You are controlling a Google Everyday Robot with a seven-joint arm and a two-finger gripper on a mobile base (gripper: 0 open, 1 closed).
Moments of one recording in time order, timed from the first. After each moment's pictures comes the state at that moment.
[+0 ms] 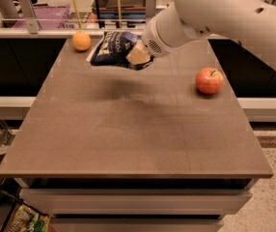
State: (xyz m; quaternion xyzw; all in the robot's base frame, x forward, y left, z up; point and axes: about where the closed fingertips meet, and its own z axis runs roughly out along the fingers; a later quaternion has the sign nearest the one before) arm 0.641 -0.003 0.932 -0.48 0.77 0.06 0.40
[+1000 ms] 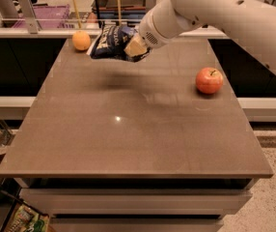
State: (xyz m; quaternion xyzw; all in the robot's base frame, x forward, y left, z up) arm 0.685 0.003 0.931 -0.50 0.76 0.07 0.41
